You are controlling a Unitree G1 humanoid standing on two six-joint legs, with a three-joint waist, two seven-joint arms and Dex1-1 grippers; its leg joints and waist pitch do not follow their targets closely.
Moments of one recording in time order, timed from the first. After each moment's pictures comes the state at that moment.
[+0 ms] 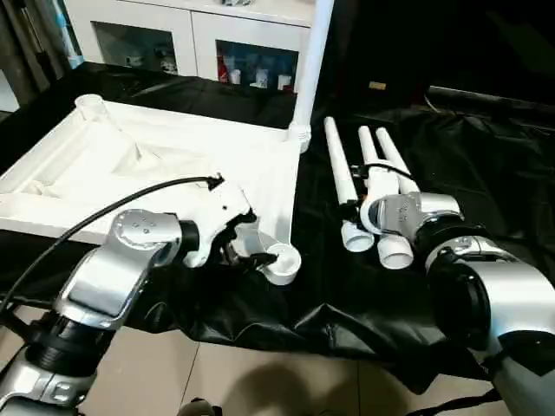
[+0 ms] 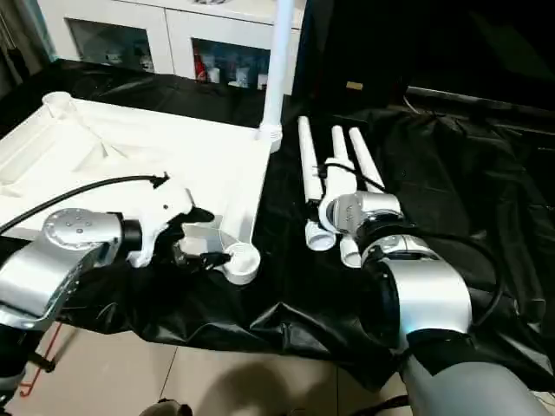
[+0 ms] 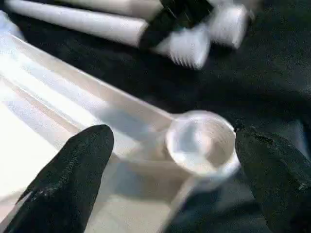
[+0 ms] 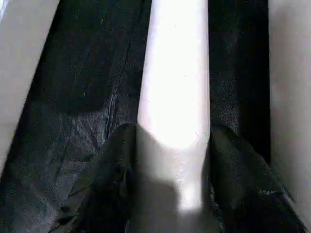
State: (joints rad) left arm -0.48 0.47 -0.24 -0.10 -0.09 0.66 -0.89; right arm -1.09 -0.18 -0.29 1.34 0.15 0.55 0.11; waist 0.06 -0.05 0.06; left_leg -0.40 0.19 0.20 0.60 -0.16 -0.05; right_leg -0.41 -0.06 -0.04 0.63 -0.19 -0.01
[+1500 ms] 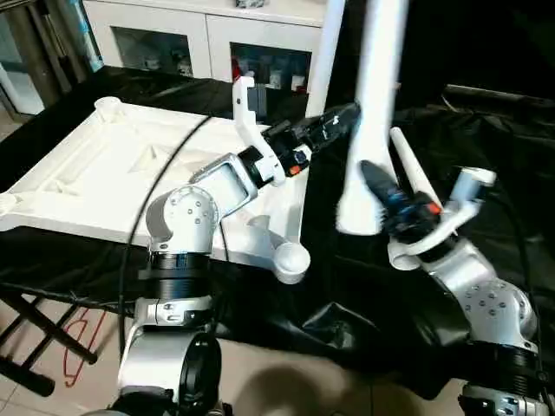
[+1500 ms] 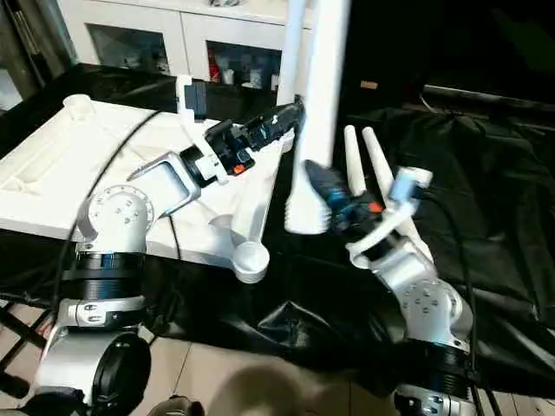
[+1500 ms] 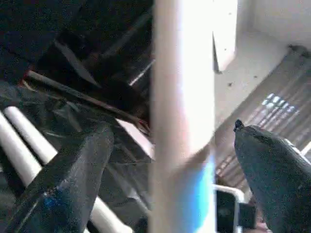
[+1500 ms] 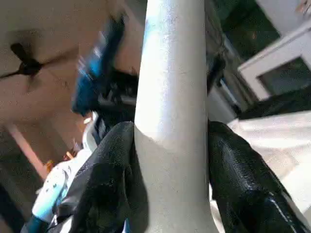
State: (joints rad) left arm -0.80 -0.08 0.25 0.19 -0.70 0.88 -0.54; right arm -0.35 -0.12 -0.30 0.07 0.86 0.70 0.89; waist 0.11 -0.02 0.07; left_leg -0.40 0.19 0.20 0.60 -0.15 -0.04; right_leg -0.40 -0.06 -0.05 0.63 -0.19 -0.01
